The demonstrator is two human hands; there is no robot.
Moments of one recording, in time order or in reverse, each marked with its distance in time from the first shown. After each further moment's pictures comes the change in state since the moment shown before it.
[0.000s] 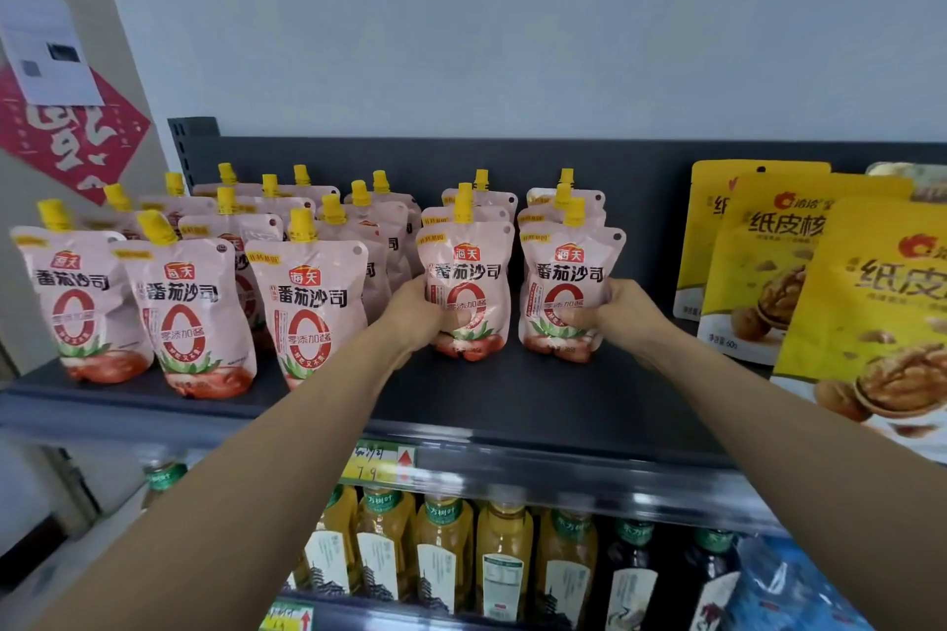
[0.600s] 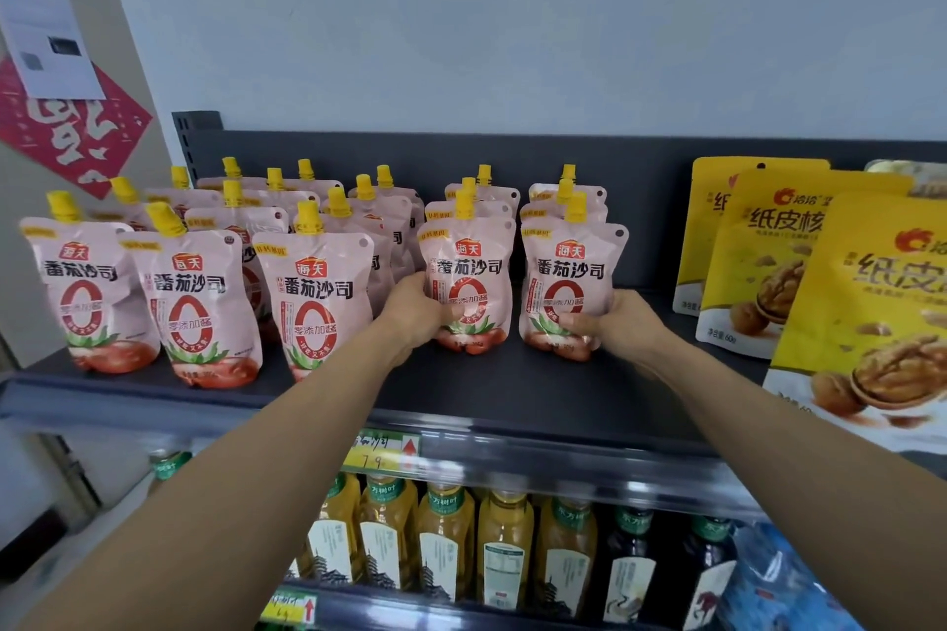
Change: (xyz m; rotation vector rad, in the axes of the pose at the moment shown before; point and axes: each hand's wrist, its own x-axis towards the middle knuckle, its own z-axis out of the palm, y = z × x) left_hand -0.004 -0.002 -0.001 0.045 0.073 -0.001; right_hand -0.009 0.010 0.006 0.034 0.026 0.030
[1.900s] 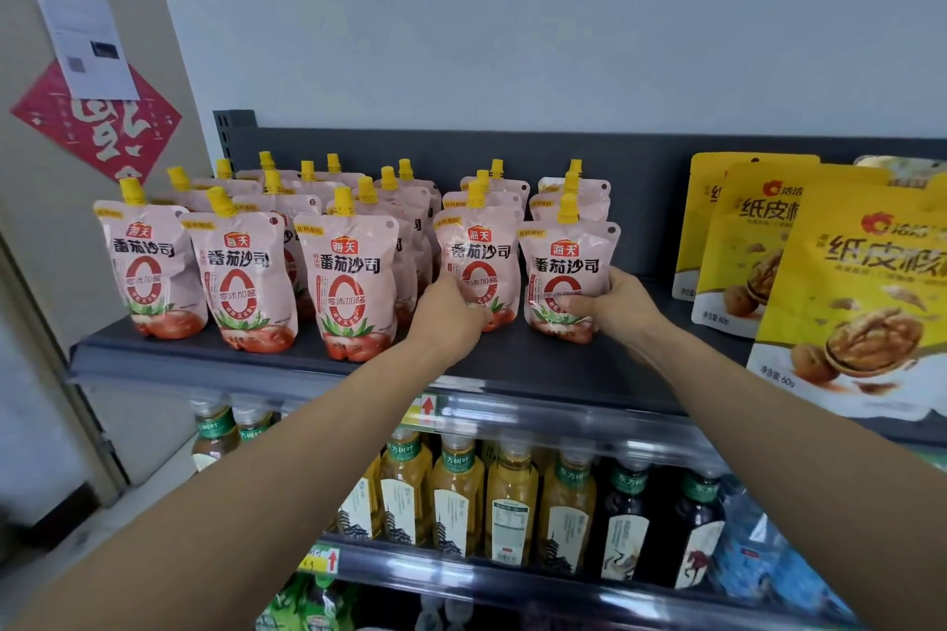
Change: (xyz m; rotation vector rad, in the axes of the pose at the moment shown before) left_hand -0.071 0.007 0.014 0.305 0.159 0.125; right_hand -0.027 -0.010 0.012 0.119 0.031 -0.042
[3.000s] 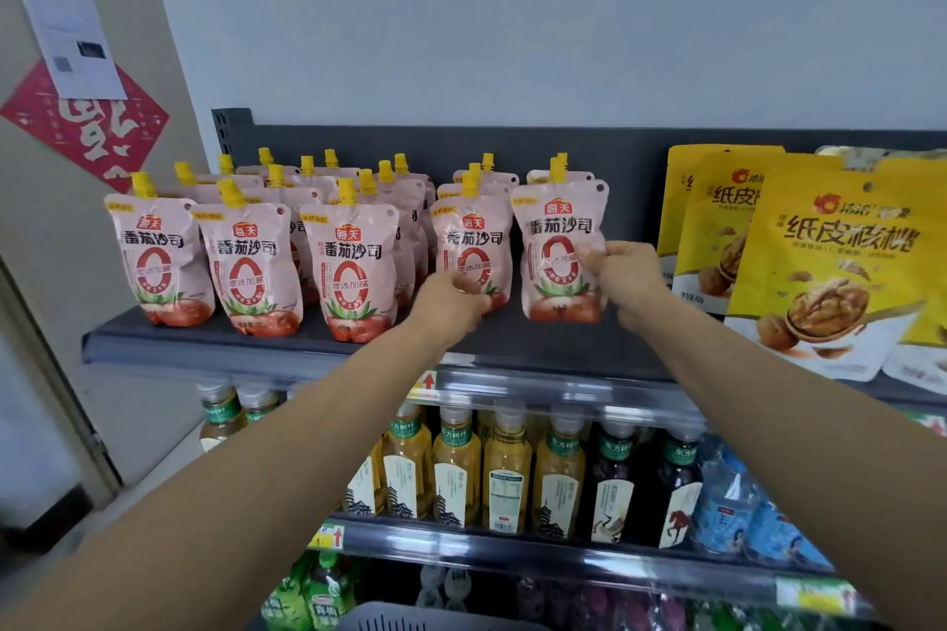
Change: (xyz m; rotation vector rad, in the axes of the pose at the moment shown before) left_hand -0.022 0.004 -0.007 -0.269 -0.132 -0.088; right_hand -0.032 -0.034 0.002 0.011 0.280 0.015
